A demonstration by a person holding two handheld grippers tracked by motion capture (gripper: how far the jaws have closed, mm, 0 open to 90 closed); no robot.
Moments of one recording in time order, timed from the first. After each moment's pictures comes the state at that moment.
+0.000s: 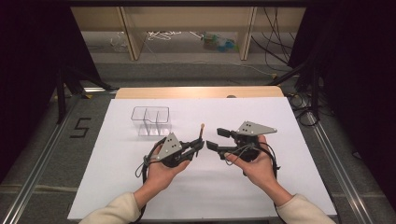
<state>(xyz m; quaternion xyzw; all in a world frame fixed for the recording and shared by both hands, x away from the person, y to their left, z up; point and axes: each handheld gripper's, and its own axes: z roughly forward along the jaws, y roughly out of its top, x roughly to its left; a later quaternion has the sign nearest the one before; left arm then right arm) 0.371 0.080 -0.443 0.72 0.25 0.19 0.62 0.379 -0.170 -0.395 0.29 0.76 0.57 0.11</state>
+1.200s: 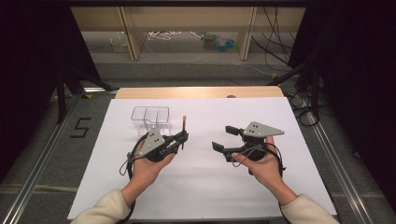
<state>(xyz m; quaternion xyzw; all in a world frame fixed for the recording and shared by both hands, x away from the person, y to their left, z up) 0.376 0.120 -0.432 0.70 0.27 0.23 0.62 0.377 -0.186 -0.395 0.28 0.75 0.58 0.14</state>
